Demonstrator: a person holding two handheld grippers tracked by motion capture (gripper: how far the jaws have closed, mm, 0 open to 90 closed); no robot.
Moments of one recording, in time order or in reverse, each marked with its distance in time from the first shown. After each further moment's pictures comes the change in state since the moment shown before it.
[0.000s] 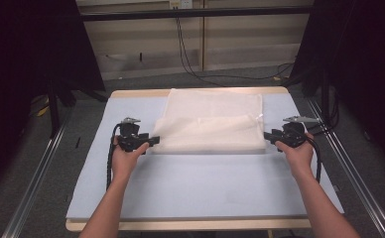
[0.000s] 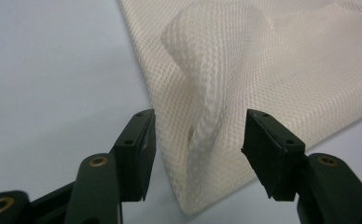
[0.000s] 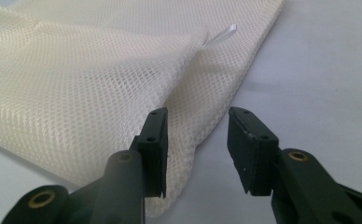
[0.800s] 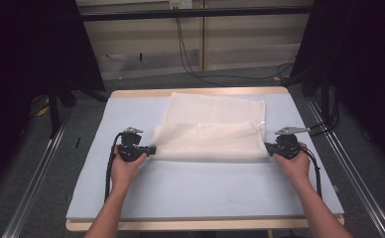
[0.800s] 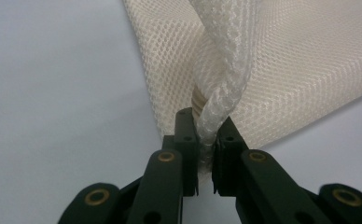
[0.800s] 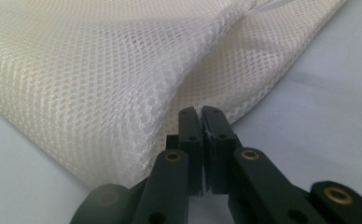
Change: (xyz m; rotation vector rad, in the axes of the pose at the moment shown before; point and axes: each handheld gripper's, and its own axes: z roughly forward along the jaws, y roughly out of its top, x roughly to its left) left arm -0.007 -0.024 -0.001 0.095 -0.002 0.008; right arm 0.012 -0.027 0.007 0.075 0.097 -0.132
